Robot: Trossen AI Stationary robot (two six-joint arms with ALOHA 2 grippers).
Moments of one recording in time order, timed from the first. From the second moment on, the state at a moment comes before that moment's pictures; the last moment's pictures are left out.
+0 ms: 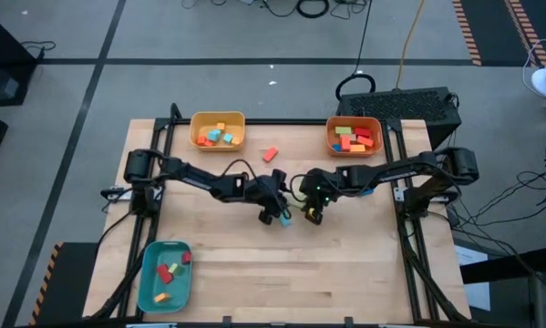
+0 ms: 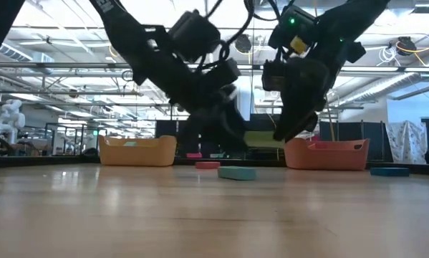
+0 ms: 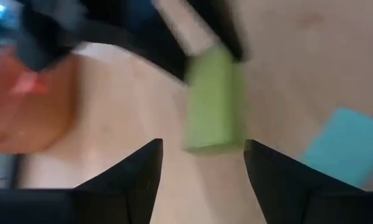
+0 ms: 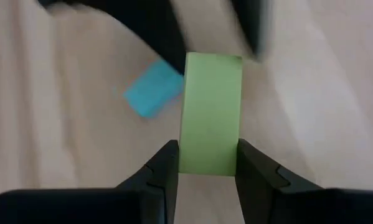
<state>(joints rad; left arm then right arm) 0.03 1.91 1.02 0.27 -0.06 0.66 -0.06 1.55 0.82 -0.23 -0.14 0.37</state>
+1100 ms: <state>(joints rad) -0.14 1.88 1.02 0.28 -0.35 0.80 -0.06 1.54 0.82 -0.08 -0.30 0.41</state>
